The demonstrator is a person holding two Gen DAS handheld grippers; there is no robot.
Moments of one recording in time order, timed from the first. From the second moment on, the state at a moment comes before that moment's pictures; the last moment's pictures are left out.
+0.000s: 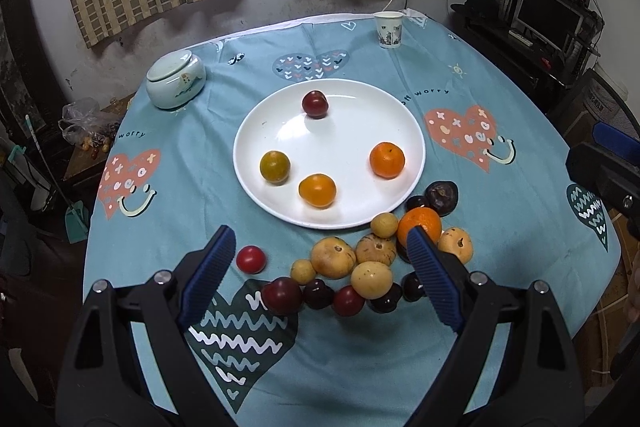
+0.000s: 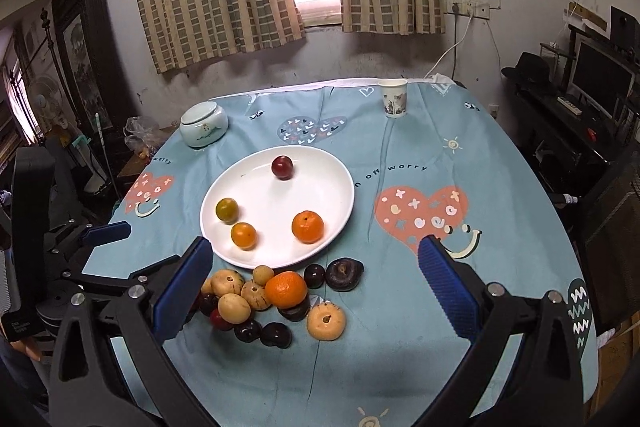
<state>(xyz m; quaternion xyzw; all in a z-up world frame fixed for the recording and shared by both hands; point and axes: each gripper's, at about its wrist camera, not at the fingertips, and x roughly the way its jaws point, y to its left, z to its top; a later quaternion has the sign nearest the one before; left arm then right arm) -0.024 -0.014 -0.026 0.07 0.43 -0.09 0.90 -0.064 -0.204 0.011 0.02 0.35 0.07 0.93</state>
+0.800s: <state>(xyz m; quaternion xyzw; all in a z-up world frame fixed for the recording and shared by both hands) -0.018 -0.017 -0.034 0.07 0.44 -0.09 0.89 -0.053 -0.203 -0.004 0.02 0.38 0.07 0.92</state>
